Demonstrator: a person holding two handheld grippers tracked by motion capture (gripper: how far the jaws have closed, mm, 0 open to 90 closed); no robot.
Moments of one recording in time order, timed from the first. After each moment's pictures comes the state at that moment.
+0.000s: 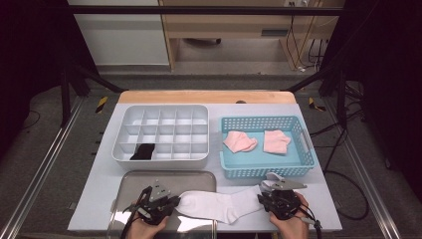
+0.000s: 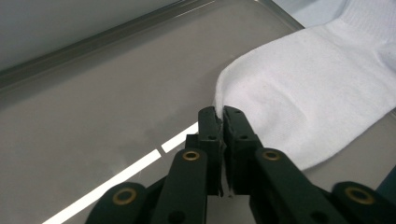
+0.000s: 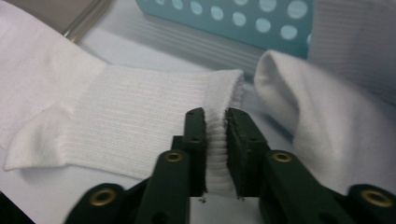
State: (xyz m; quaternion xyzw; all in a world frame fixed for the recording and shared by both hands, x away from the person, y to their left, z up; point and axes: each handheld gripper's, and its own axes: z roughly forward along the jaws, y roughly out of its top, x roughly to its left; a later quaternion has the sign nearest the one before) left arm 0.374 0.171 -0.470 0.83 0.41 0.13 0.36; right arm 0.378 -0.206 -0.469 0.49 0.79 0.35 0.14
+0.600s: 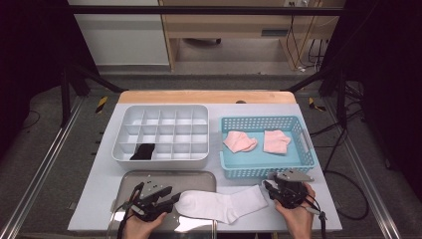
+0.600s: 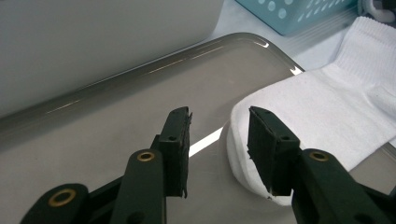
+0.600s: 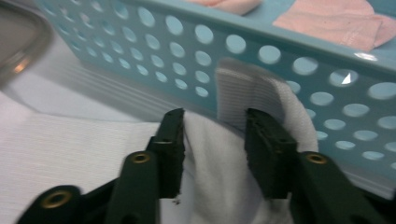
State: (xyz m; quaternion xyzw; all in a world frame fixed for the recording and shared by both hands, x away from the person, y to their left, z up) left arm 0.378 0.184 -0.457 0.79 0.42 0.15 0.41; right arm 0.402 -0.222 -0.461 0.49 0.77 0.33 0.24
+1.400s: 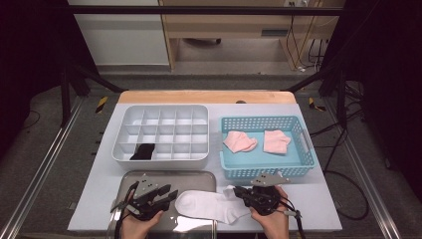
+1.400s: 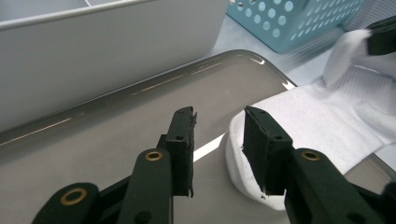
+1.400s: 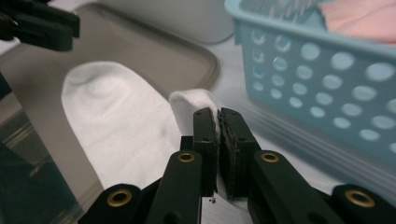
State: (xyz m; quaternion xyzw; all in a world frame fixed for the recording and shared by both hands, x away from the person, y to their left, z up) left arm 0.376 0.188 -0.450 0.78 0.42 0.15 0.43; right arm 0.389 -0.154 -0.453 0.40 0.80 0.44 0.10
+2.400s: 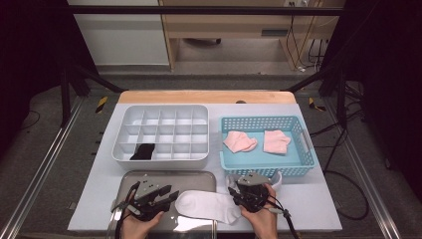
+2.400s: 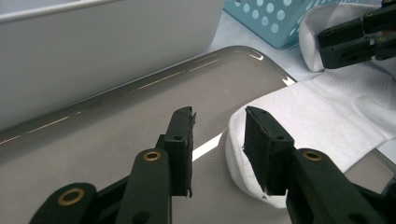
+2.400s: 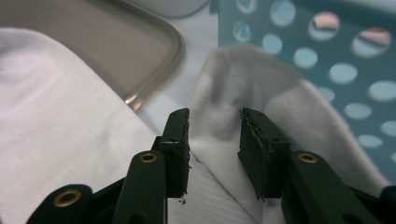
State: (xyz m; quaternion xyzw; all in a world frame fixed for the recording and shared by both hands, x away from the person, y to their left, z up) left arm 0.377 0.188 -0.454 0.79 0.41 0.15 0.43; right arm 0.403 -0.131 -0.477 0.42 0.81 0.37 0.18
